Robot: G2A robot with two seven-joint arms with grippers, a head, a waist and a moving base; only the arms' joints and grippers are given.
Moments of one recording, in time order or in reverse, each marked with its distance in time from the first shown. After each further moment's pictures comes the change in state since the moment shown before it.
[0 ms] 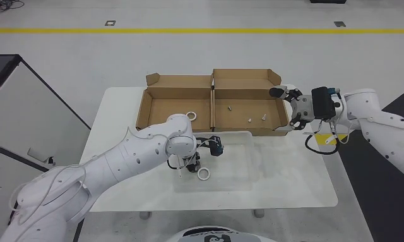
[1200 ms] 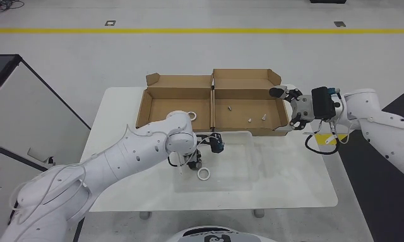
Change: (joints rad) left arm -0.017 -0.002 -0.026 -0.005 -0.015 0.003 -0.003; right arm 0.000 0.000 0.000 0.000 0.000 0.000 0.000
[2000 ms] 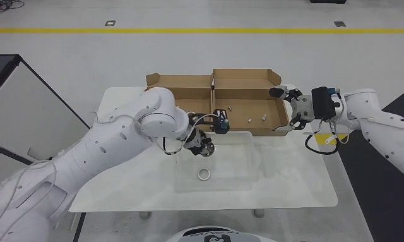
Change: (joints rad) left arm -0.024 0.136 -0.236 -0.290 -0.212 -0.015 0.015; right arm 0.000 0.000 0.000 0.000 0.000 0.000 0.000
